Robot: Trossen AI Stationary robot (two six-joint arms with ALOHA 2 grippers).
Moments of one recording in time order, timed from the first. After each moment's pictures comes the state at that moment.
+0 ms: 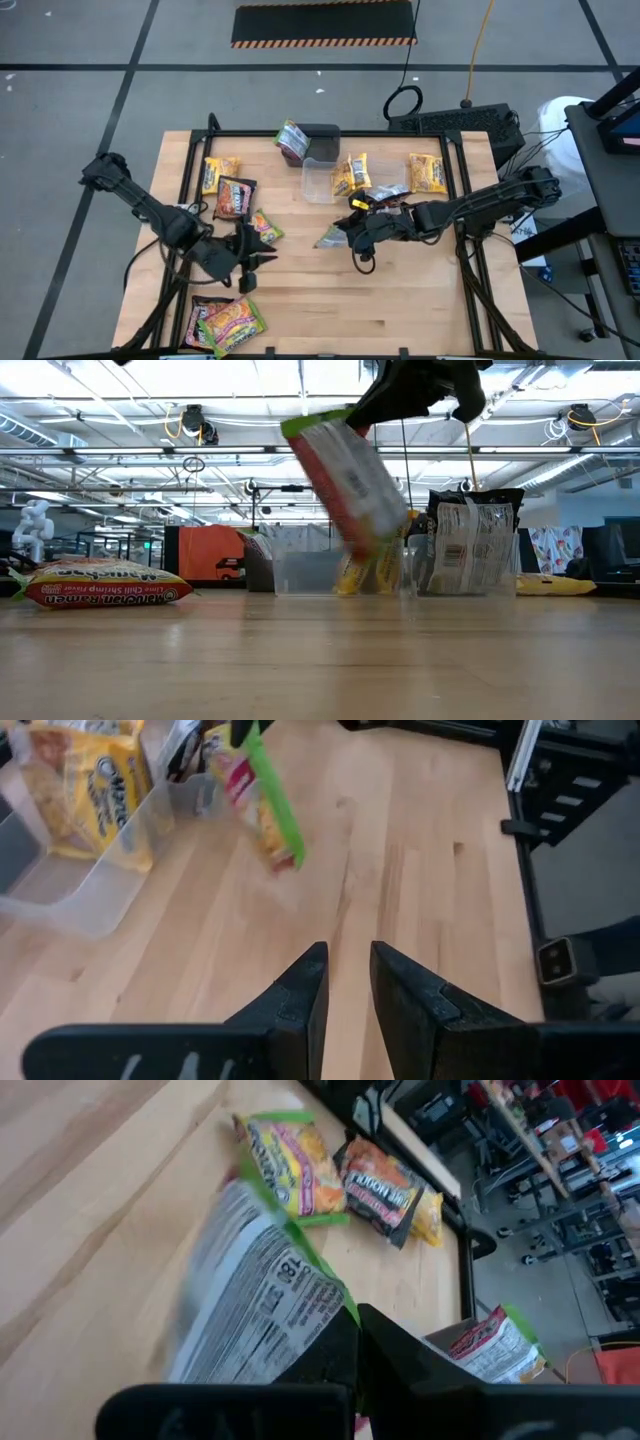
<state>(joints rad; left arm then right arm) -0.60 1.25 1.08 -0.60 -0.51 -0.60 0.24 1.43 0.98 -0.12 0.40 -0.54</state>
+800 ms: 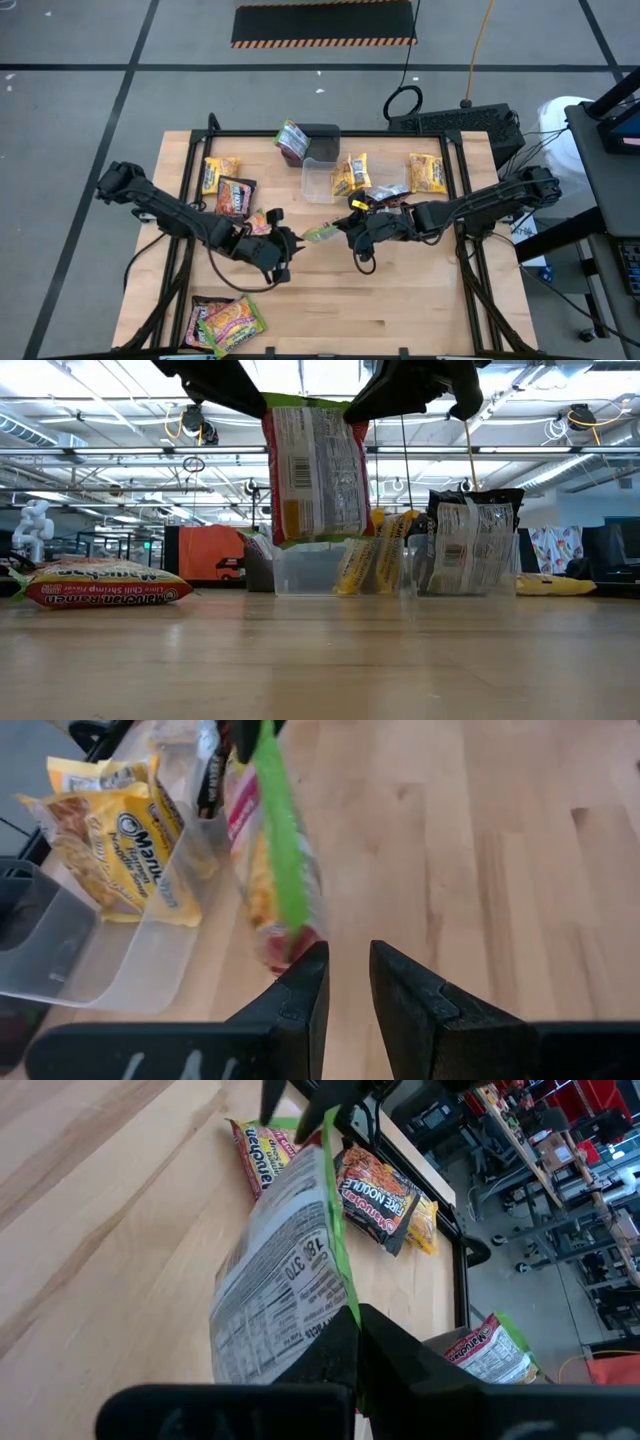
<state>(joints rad) -0.42 1.47 1.08 -0.39 -0.50 -0.26 0.24 1.43 0.98 -0.10 0.39 -0.56</state>
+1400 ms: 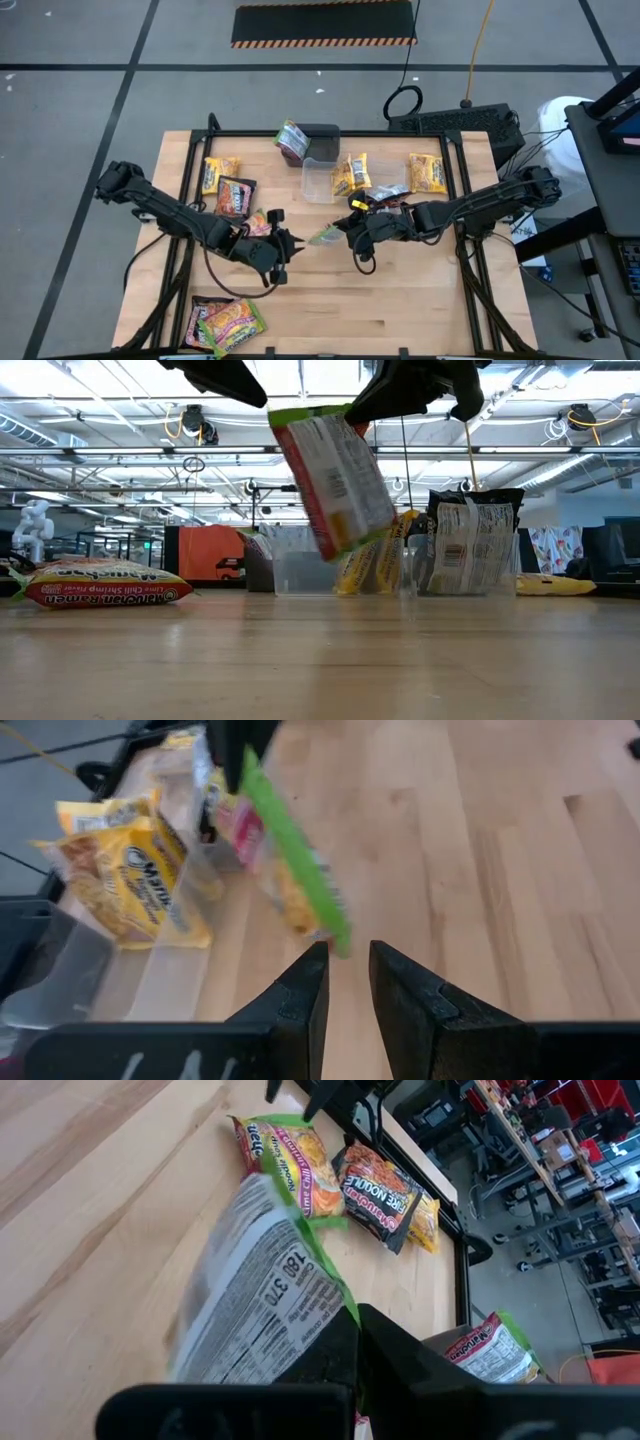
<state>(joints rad) -0.43 1.46 1.08 -0.38 -0.52 -0.15 0.24 1.43 0.98 -0.11 0.39 -0.56</state>
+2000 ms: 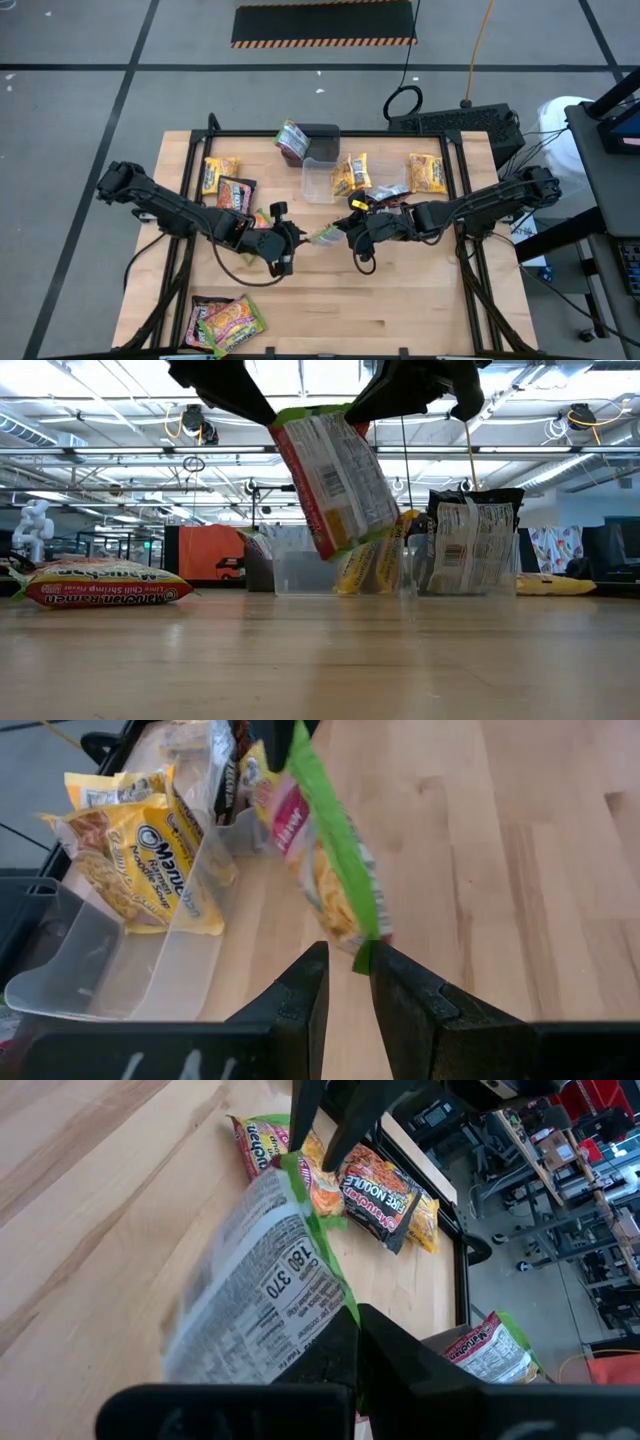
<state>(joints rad) -0.36 1.47 1.08 -0.38 -0.47 -0.16 0.24 1.43 0.98 -0.11 0.39 -0.56</state>
